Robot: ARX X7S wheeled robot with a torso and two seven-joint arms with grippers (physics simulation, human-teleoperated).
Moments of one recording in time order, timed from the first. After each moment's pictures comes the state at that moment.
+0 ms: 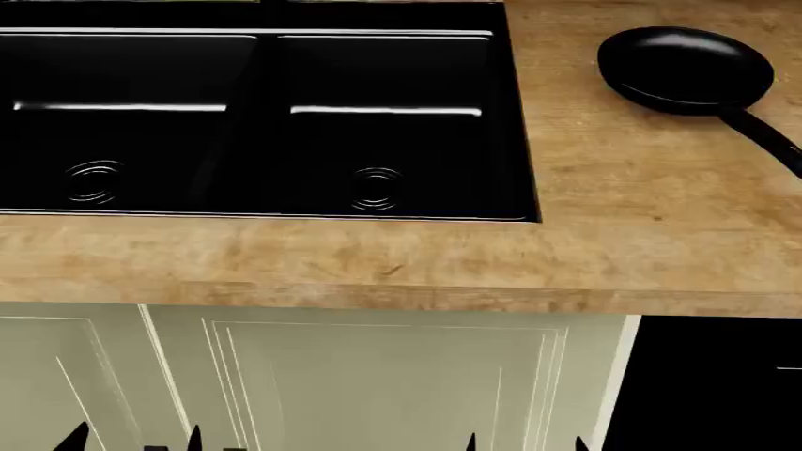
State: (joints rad) left arm 0.00 0.00 0.00 0.00 0.00 0.00 0.00; right arm 0.00 0.00 0.00 0.00 0.00 0.00 0.00
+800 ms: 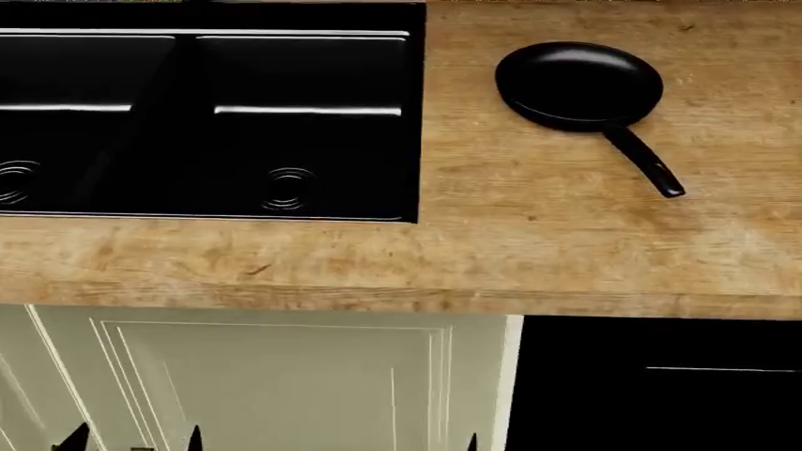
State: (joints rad) left arm -0.01 -0.07 0.08 0.00 -0.07 -0.01 -0.09; right arm 0.01 0.07 -0.08 0.01 0.08 0.00 0.09
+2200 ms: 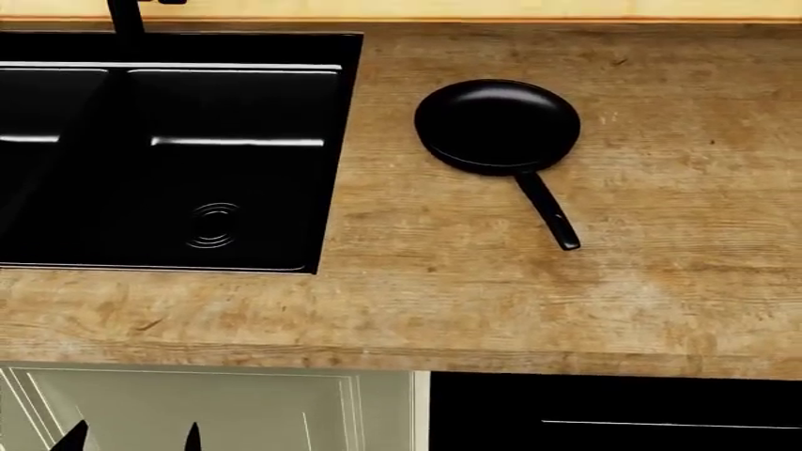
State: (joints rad) left arm -0.01 -0.14 0.16 0.00 -0.15 0.01 -0.15; right arm 0.01 0.13 -0.16 0.01 0.14 -0.02 0.18
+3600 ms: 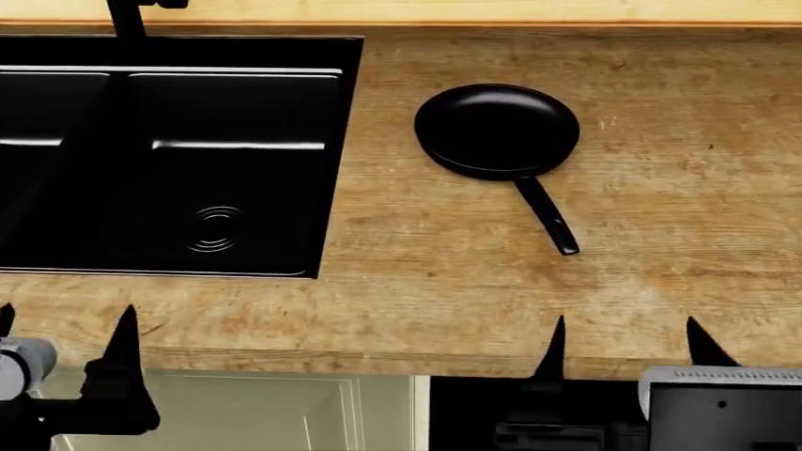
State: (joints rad) left arm -0.21 -0.33 0.06 0.51 -0.48 -0.64 -0.27; right arm 0.17 0.37 0.01 -0.65 0.41 0.73 0.27
